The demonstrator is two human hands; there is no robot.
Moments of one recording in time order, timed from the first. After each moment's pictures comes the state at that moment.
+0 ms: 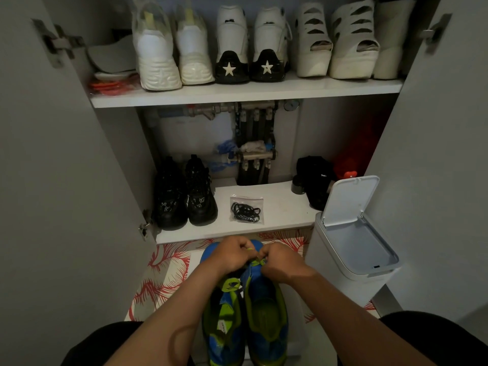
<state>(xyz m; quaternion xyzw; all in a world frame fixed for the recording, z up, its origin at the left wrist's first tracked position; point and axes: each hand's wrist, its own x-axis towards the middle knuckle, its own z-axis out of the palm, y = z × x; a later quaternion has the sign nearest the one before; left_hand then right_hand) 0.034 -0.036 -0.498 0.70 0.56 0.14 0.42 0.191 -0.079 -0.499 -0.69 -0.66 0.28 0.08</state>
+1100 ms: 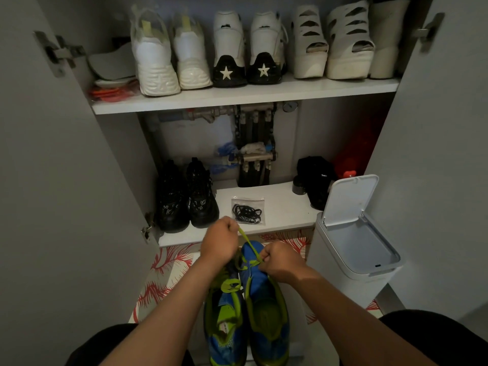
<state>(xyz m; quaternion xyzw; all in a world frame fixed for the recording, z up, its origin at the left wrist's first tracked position) 0.027 -0.032 -0.469 0.67 0.63 0.27 0.28 0.195 -0.078 -0.508 -0.68 -0.65 0.31 0.14</state>
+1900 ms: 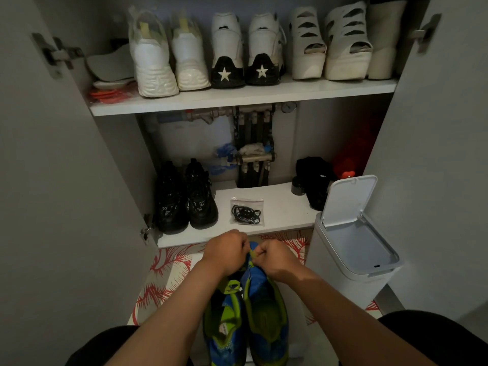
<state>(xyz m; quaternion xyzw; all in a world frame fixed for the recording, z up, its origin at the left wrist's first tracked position) 0.031 -0.043 -0.468 0.83 0.53 0.08 0.13 0.189 -0.067 -0.518 -0.66 -0.65 0.32 0.22</state>
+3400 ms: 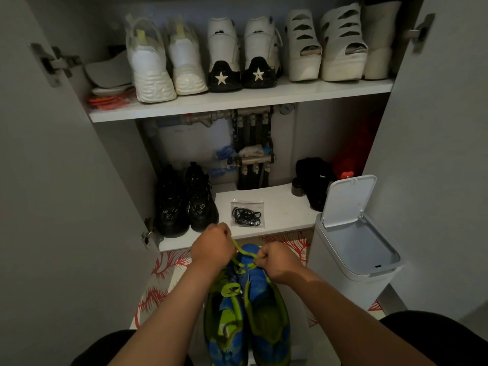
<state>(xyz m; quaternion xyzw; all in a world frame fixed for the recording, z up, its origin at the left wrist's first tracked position) 0.018 -0.037 -0.458 0.73 0.66 0.14 0.14 0.193 -0.067 -0.517 -0.67 -0.63 0.34 0.19</state>
